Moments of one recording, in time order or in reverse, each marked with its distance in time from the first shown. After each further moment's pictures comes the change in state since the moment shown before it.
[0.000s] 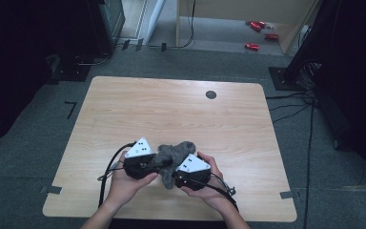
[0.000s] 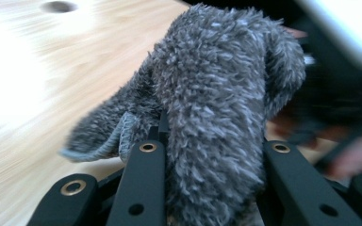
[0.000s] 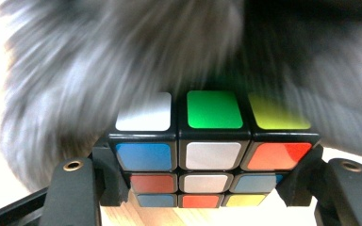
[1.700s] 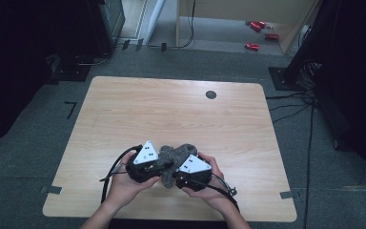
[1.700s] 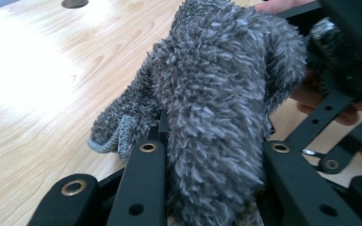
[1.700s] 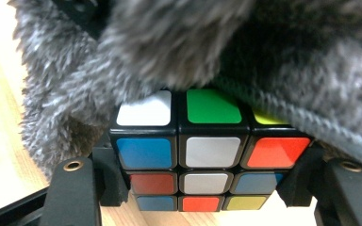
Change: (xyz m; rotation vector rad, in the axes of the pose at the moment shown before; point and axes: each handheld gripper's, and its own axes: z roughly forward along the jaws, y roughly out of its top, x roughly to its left) left arm -0.004 0.000 0.003 0.081 0.135 0.087; right arm -0.001 -0.003 -0.002 0.007 0.000 -0.005
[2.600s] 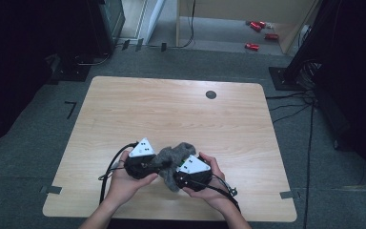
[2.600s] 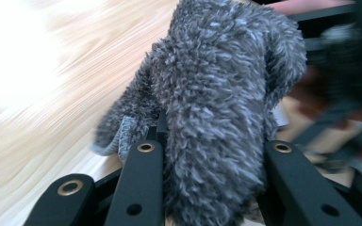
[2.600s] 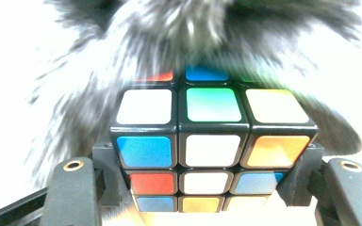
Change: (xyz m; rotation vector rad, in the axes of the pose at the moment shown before) left arm 0.023 -0.012 0.002 0.001 -0.060 -0.148; right arm 0.001 -0.001 0.000 0.019 -0.025 -0.013
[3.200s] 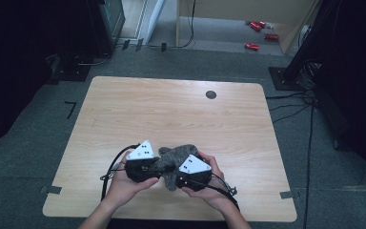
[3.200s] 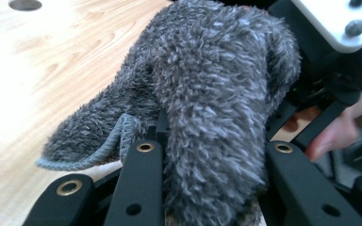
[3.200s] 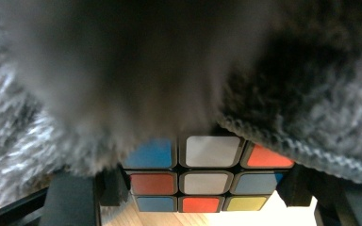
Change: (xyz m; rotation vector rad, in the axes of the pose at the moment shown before) left arm -0.021 0.009 -0.004 -0.037 -0.117 0.103; right arm 0.001 0.006 -0.004 -0.036 0.015 -0.009
